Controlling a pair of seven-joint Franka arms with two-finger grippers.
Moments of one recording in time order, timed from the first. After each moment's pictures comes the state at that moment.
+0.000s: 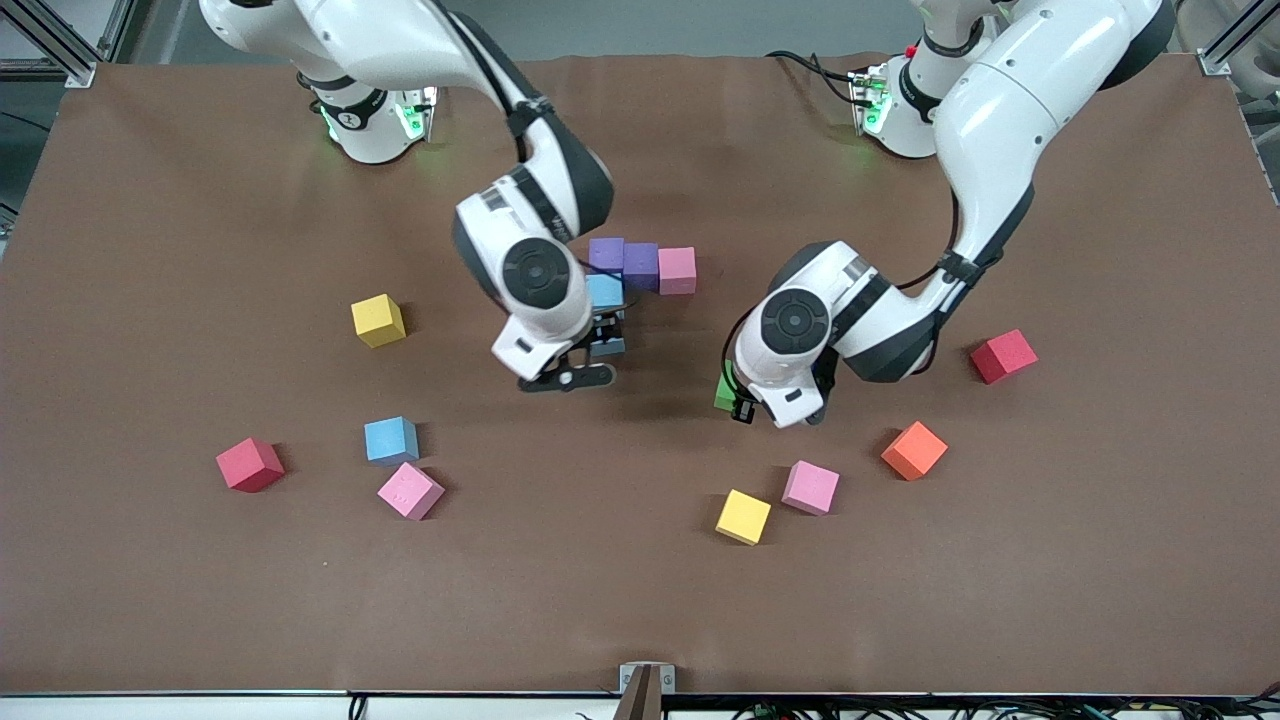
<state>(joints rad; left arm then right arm) -0.07 0.74 -0.65 -1.62 0.41 2.13 -2.21 0.71 0.57 -0.13 -1.52 0.17 1.92 0.38</state>
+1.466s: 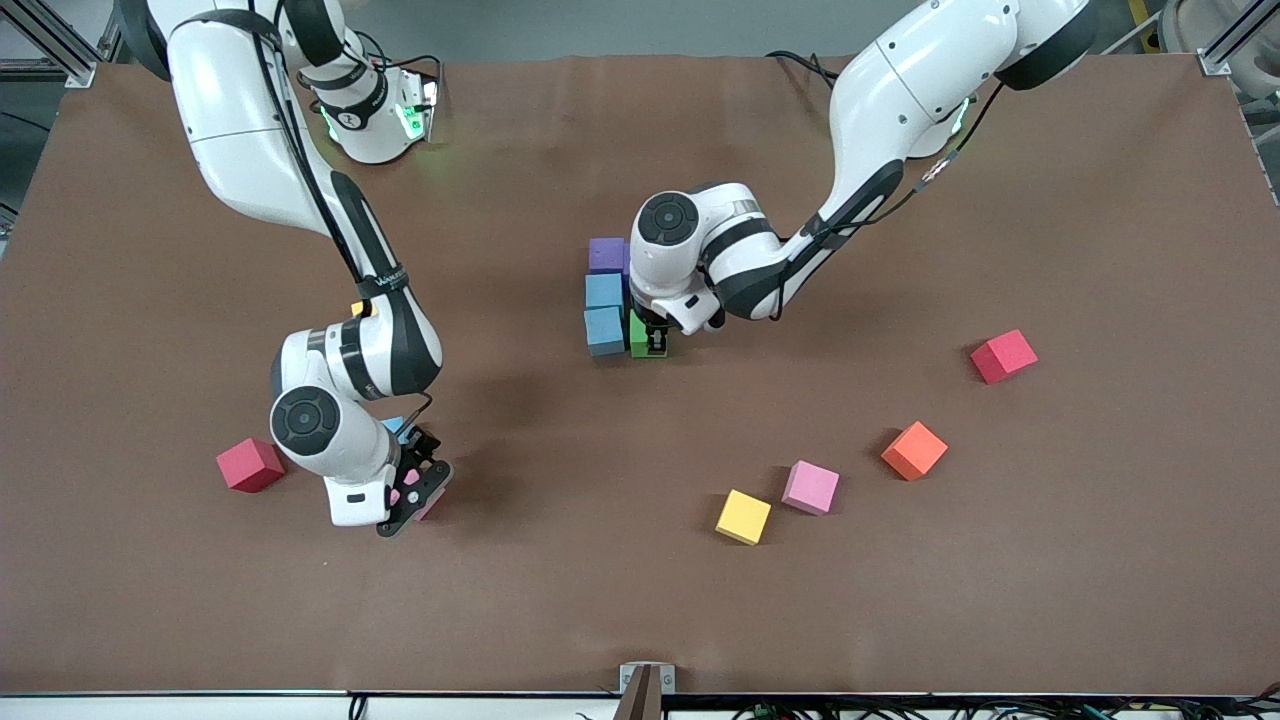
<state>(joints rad) -0.29 0.77 -0.65 -1.73 0.54 2.35 -2.72 0.35 0.76 -0.14 -1.47 0.04 2.25 -0.66</state>
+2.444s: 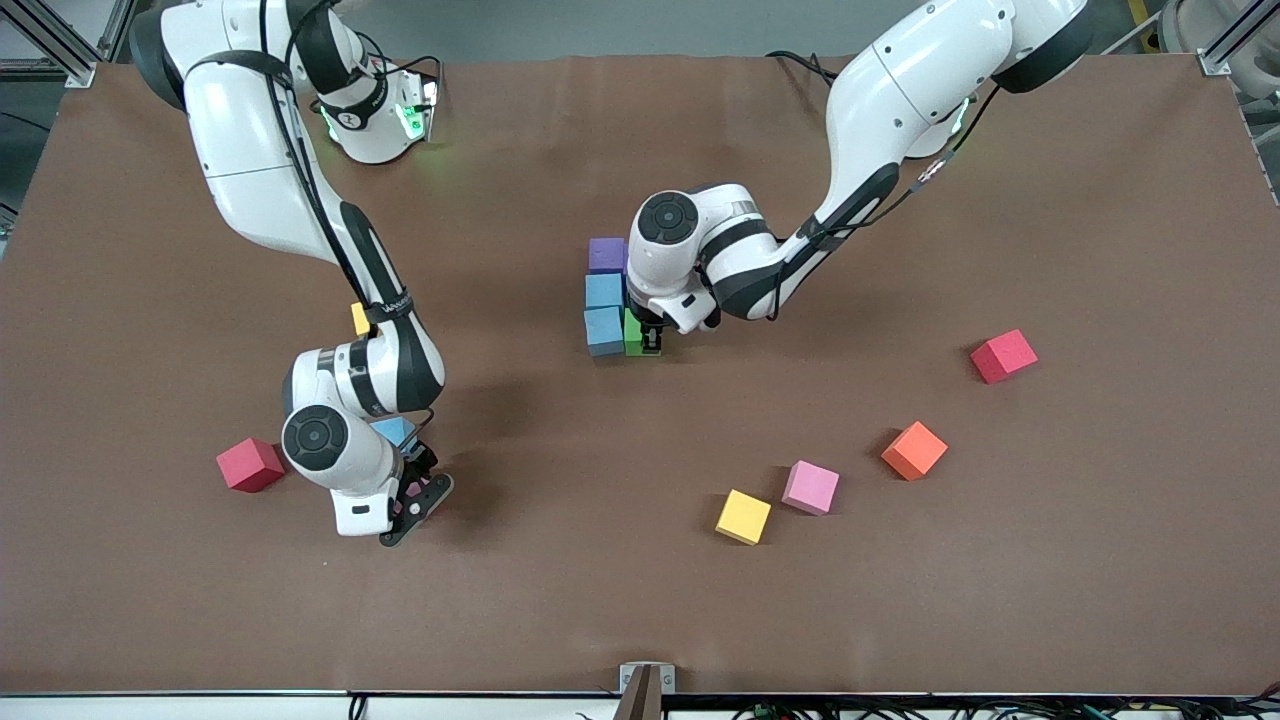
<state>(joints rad) -0.29 0.78 -0.65 -1.73 0.54 2.38 -2.72 0.33 0.85 -0.13 -1.43 0.05 2.30 -0.66</state>
